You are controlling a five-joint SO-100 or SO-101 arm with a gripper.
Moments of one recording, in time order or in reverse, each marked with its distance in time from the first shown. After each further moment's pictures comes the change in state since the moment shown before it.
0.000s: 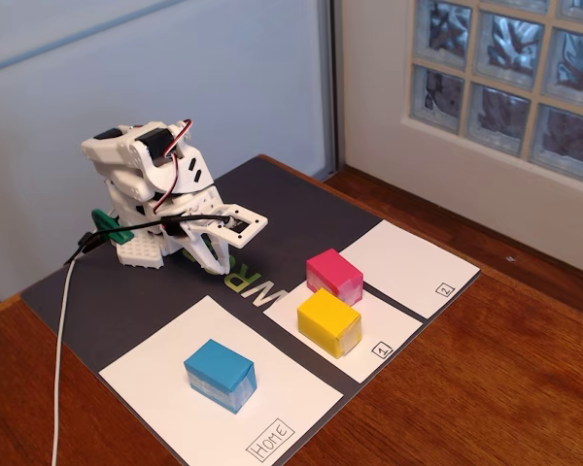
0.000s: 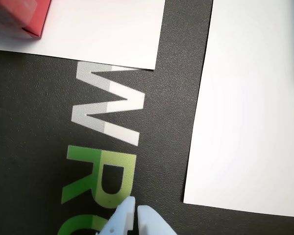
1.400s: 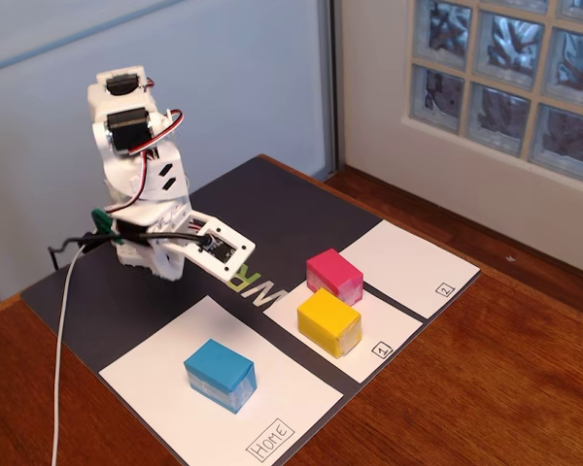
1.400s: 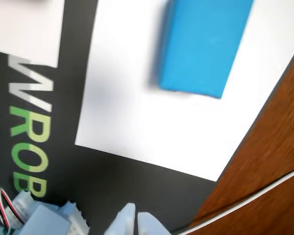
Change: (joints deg) arm 26.5 -91.8 -84.3 7.6 -35.5
